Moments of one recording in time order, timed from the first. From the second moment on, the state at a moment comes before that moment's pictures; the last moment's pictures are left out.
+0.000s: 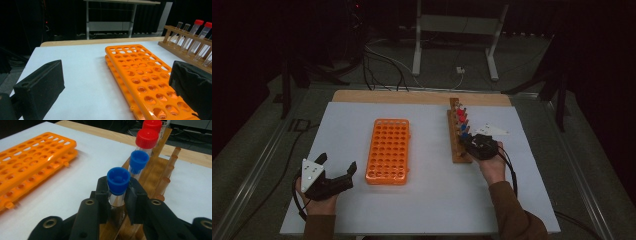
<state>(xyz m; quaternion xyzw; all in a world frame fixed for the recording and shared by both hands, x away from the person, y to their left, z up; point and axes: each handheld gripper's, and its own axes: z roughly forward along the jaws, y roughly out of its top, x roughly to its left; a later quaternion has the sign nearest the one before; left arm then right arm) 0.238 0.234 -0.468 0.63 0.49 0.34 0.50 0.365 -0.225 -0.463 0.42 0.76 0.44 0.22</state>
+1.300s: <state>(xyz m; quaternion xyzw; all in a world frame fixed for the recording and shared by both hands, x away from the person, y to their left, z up) 0.238 0.231 -0.469 0.63 0.49 0.34 0.50 0.349 -0.233 -0.410 0.40 0.74 0.49 0.25</state>
